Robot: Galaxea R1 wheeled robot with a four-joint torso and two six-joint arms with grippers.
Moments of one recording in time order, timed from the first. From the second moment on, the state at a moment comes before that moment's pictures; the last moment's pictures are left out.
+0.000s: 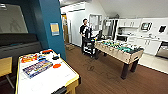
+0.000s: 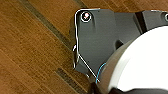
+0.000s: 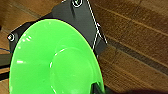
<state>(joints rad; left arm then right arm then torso) 1.56 2.75 -2.55 0.12 -0.13 -0.15 -1.63 2.62 -2.31 0.20 0.13 0.02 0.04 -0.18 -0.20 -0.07</state>
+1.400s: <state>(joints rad) 1.56 2.75 -2.55 0.13 -0.13 -0.15 -1.63 2.66 -2.33 0.20 0.14 0.01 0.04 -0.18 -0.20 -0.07</state>
